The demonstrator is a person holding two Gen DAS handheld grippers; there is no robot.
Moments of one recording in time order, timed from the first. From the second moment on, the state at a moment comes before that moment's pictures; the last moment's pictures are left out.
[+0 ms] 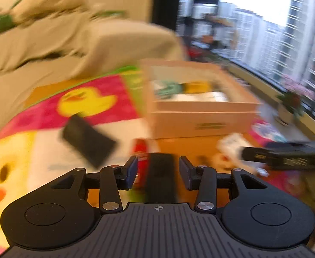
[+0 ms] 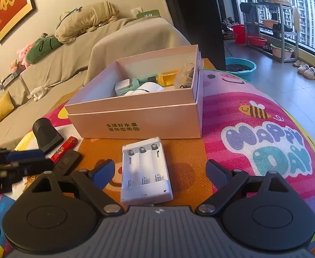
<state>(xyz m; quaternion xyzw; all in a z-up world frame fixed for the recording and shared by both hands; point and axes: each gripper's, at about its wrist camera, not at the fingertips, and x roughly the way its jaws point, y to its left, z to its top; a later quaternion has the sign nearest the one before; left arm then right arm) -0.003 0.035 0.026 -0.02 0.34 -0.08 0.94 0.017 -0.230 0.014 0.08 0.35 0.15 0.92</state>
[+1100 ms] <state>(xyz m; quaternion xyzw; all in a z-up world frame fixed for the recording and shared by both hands) 0.003 -0.030 -0.005 0.05 0.37 -0.18 0.91 0.020 -0.233 0.011 0.09 0.35 0.14 0.92</state>
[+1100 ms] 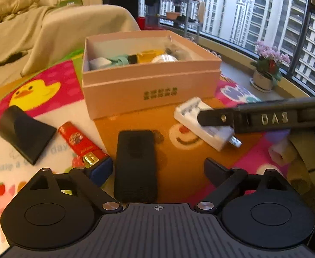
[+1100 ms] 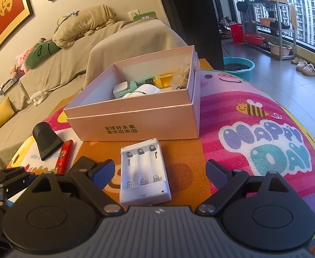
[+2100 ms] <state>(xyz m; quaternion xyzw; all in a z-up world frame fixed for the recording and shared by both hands) 0.099 0.010 0.102 -0.08 0.22 -0.15 0.96 -0.006 -0.216 0.140 -0.07 0.19 0.20 0.96</state>
